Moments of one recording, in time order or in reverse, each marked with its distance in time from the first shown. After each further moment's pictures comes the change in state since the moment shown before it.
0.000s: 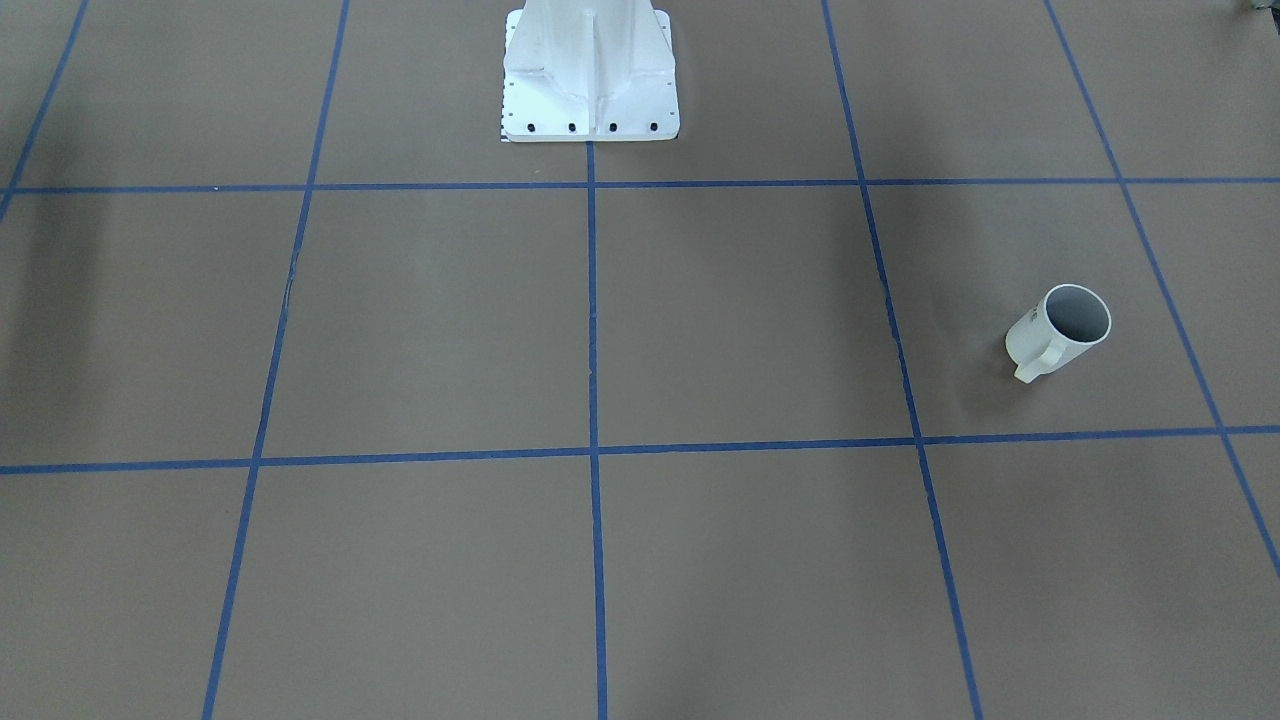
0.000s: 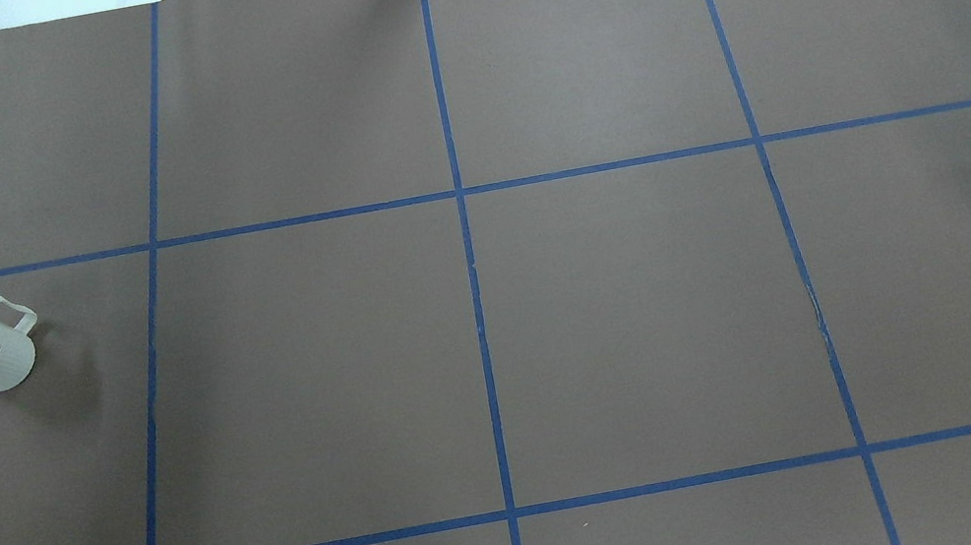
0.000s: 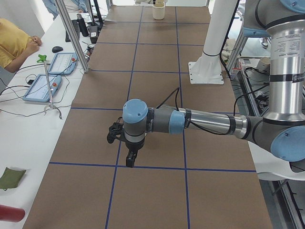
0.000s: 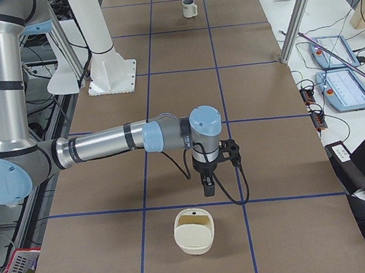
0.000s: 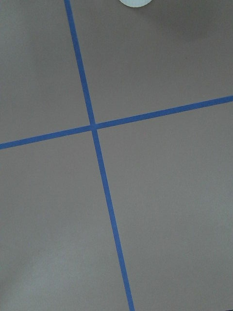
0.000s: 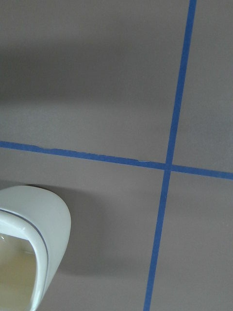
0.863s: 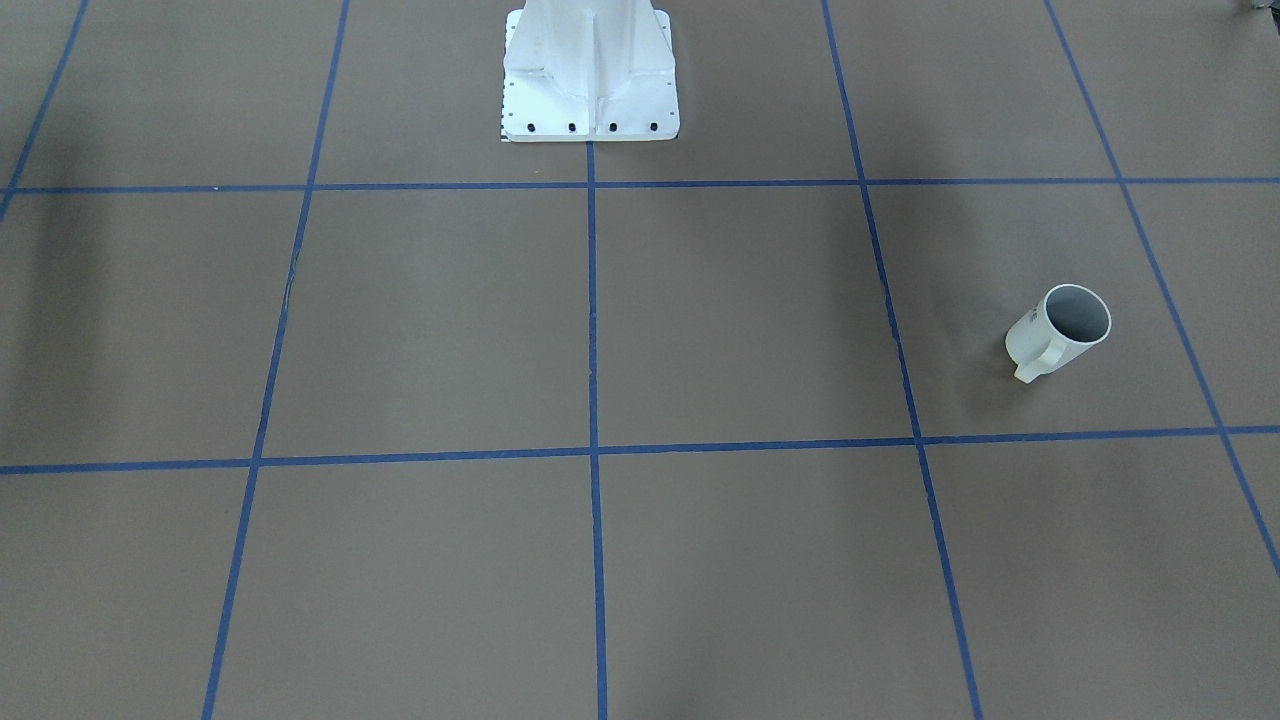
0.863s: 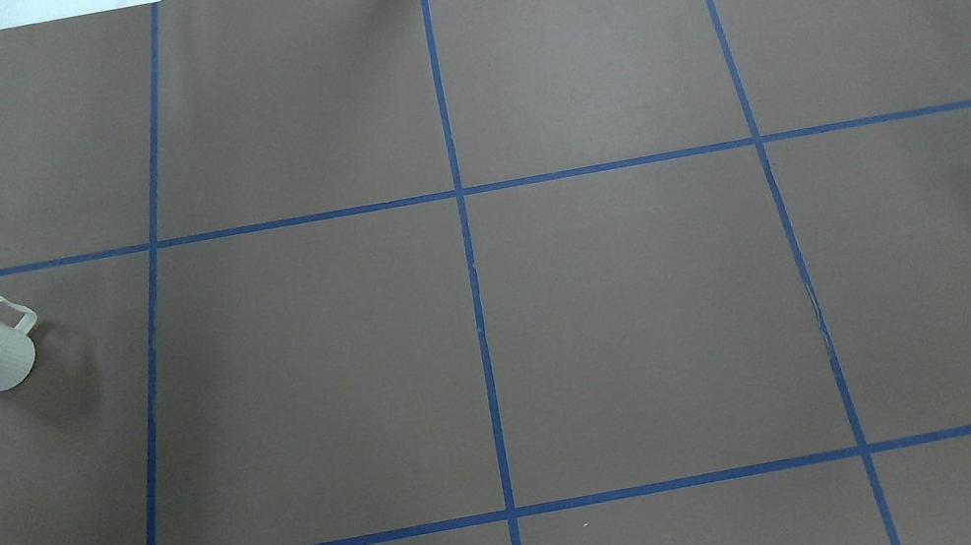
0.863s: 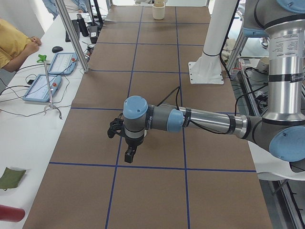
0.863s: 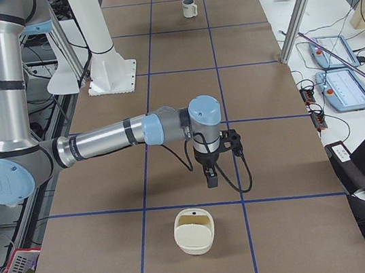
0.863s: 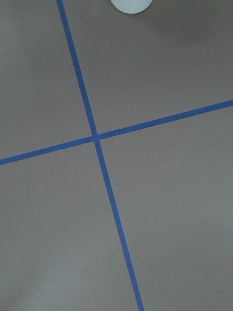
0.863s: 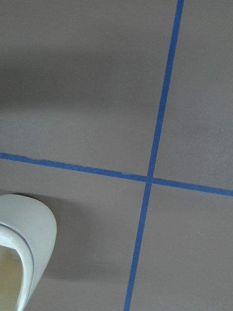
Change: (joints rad) left arm 0.041 0.003 -0.025 -0.045 0.004 -0.008; right arm -0.002 0.012 0.058 0.000 0.004 0.009
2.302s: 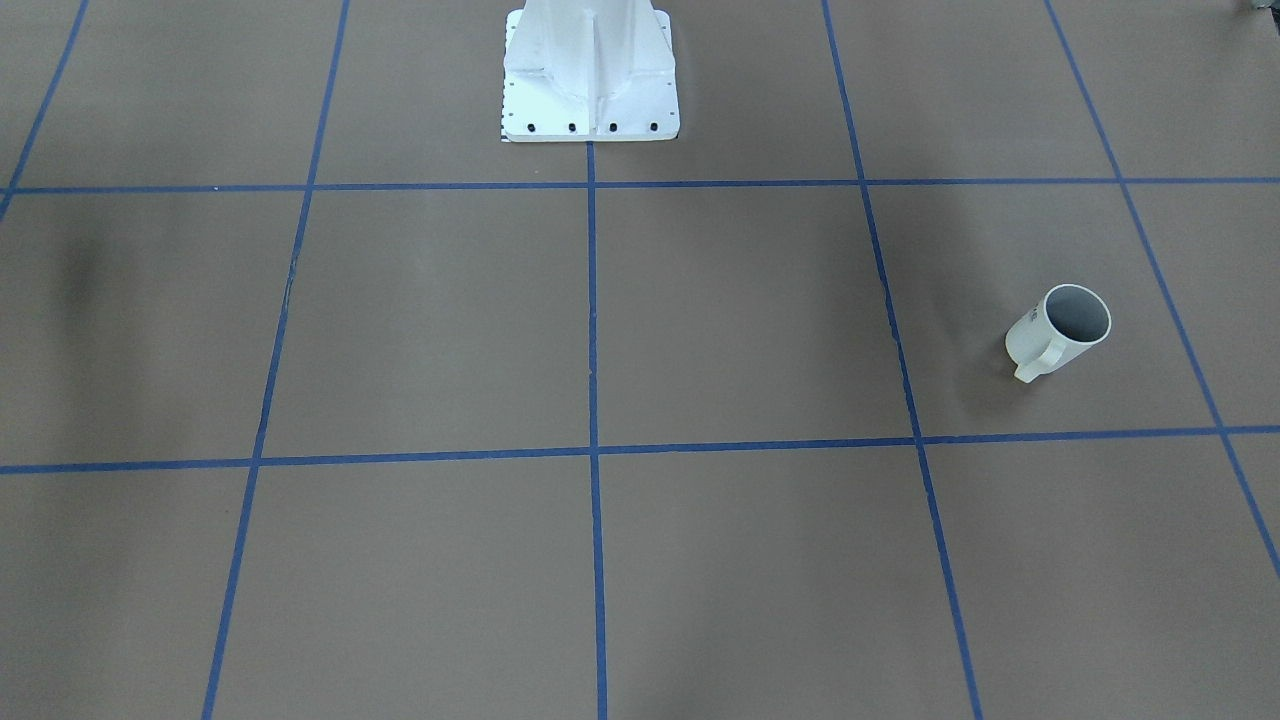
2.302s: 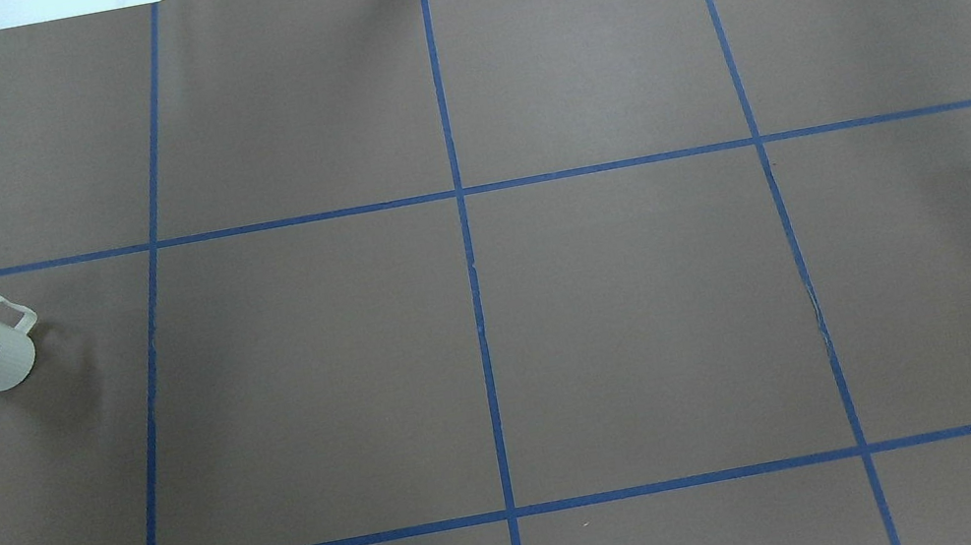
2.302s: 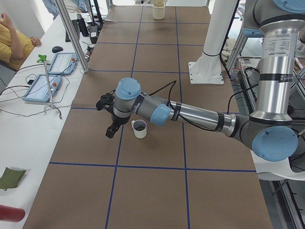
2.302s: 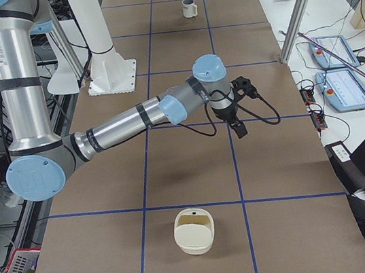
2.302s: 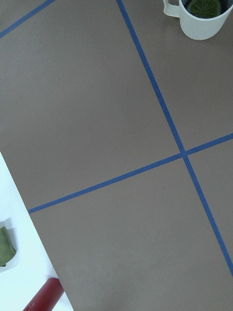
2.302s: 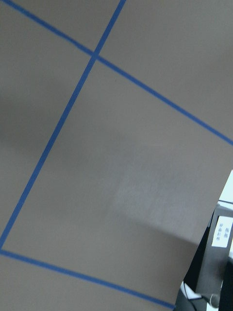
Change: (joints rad) left arm 0.095 -0.097 0.042 -0.310 -0.070 -0.138; right arm -0.130 0.156 0.008 0.351 0.025 0.164
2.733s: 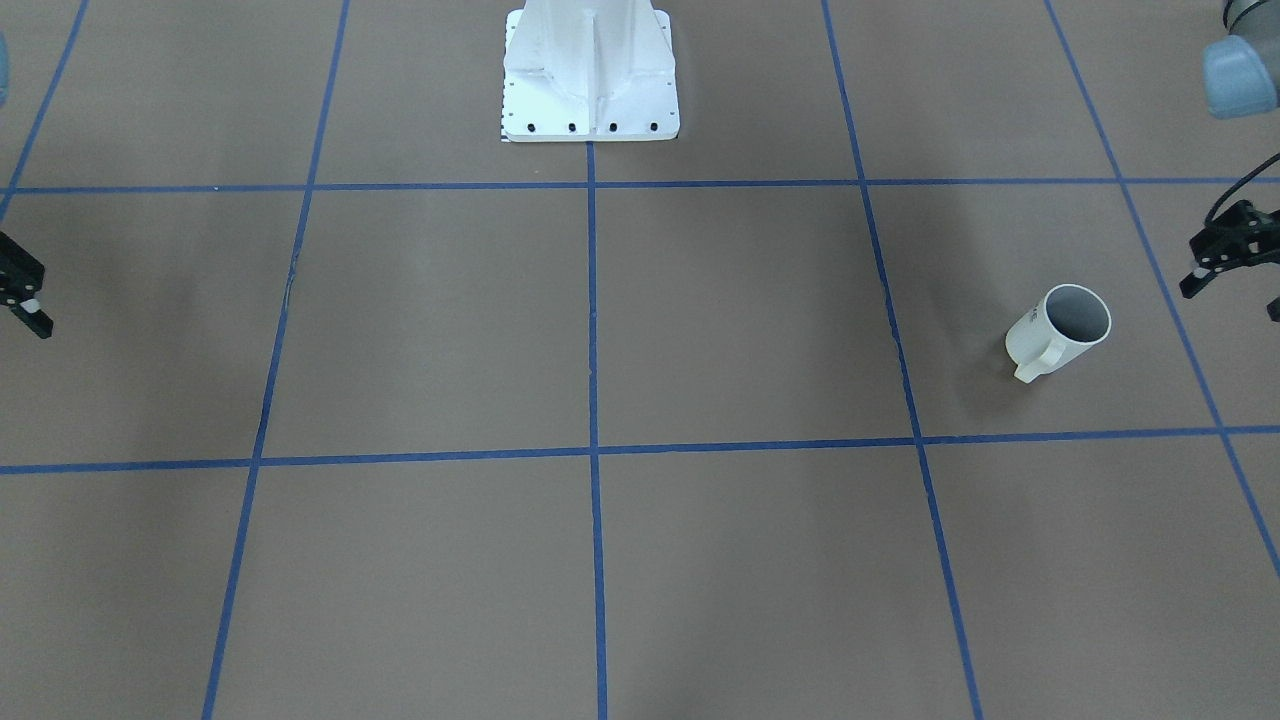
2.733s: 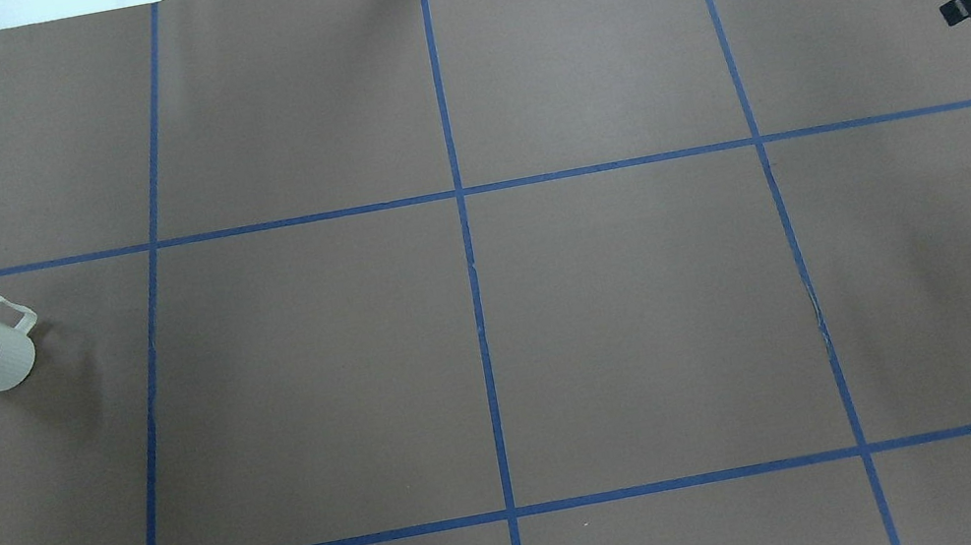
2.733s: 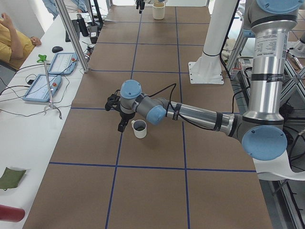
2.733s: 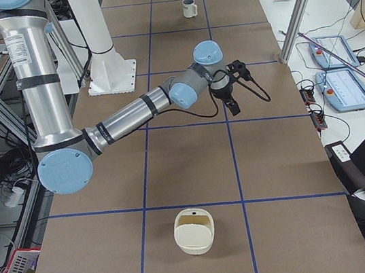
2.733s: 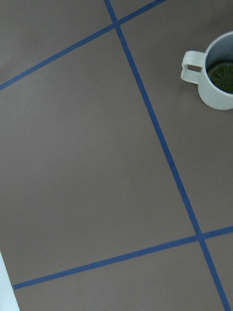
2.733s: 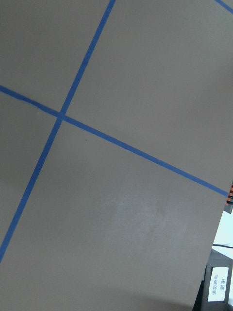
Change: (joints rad) left arm 0.215 0.020 0.011 -0.135 0.040 -0.432; right arm -0.189 0.059 0.012 0.089 -0.080 0.280
